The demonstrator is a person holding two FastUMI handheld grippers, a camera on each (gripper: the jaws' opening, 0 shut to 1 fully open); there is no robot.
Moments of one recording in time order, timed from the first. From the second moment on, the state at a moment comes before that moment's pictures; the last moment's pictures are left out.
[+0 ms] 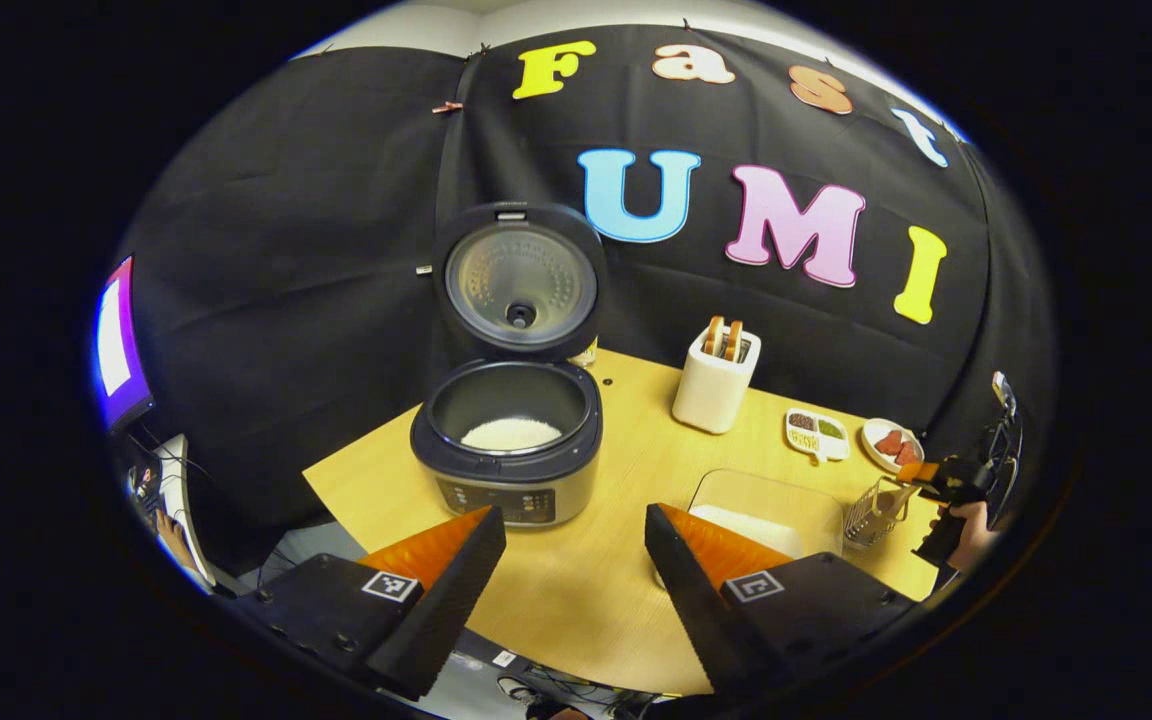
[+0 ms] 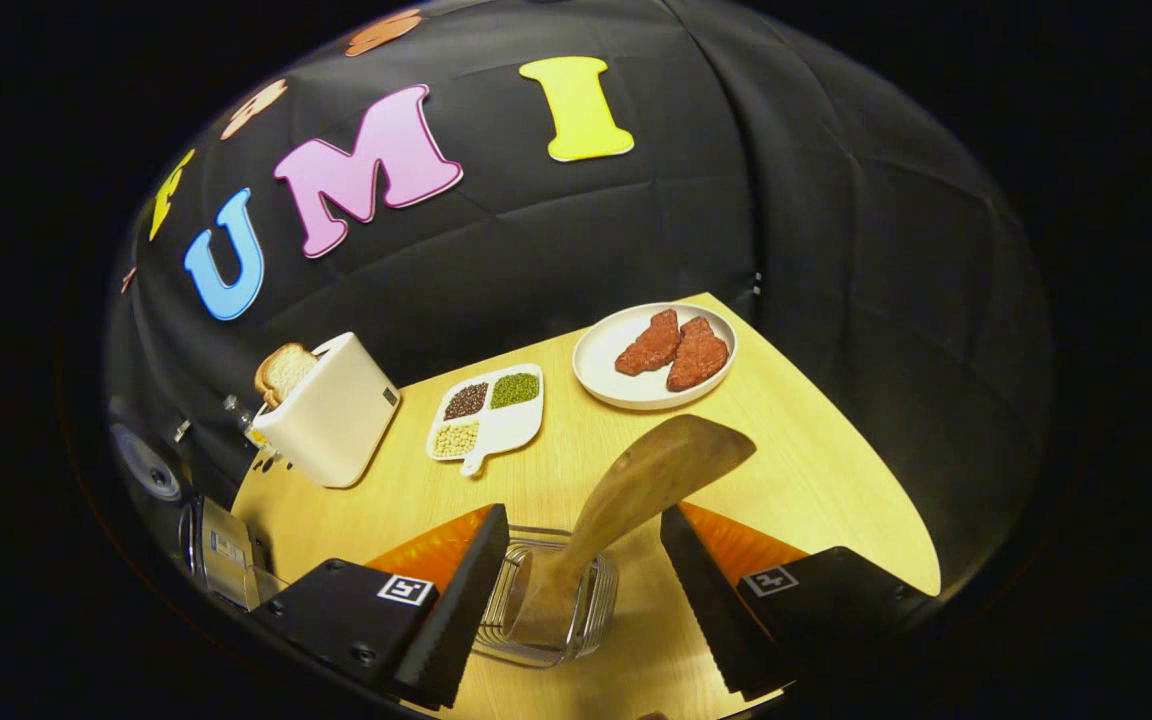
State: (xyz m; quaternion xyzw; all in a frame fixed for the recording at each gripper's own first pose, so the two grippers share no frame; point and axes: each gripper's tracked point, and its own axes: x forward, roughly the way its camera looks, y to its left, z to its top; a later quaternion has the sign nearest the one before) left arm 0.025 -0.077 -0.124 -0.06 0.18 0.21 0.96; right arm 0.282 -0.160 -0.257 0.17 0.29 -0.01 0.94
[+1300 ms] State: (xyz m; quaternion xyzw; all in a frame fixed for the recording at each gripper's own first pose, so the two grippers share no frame) left arm 0.044 -0.011 -0.147 -0.02 0.18 0.08 0.98; right arm 0.219 -0.088 -0.092 0.15 0.17 -0.01 0.97
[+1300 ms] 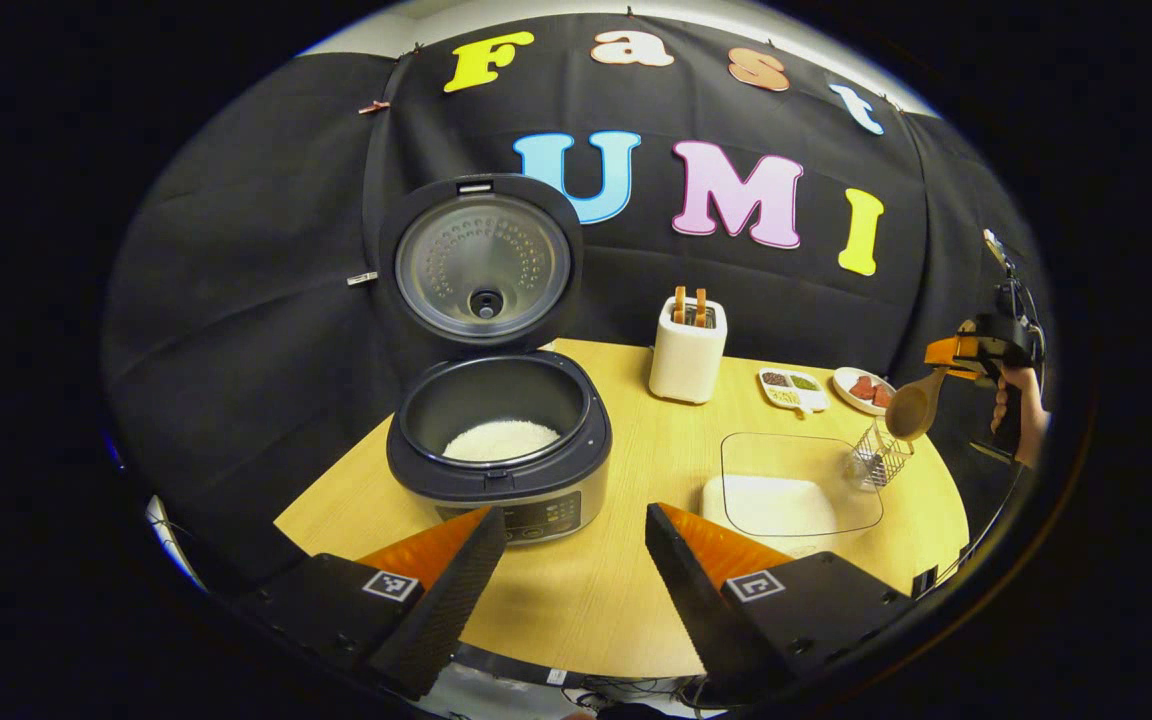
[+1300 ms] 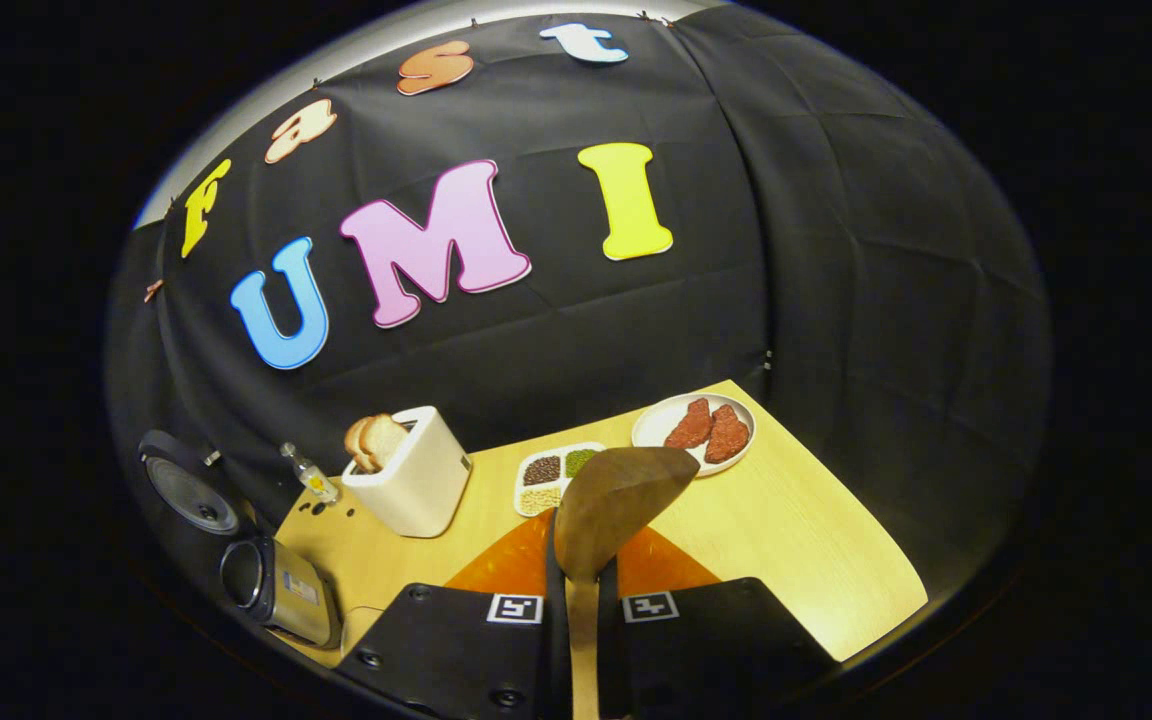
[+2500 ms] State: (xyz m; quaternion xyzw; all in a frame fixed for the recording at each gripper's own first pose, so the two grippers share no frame) left arm 0.012 0.055 -0.197 -0.04 0.23 0.05 0.97; right arm 0.159 0.048 -0.214 0.06 0.22 0.01 0.97
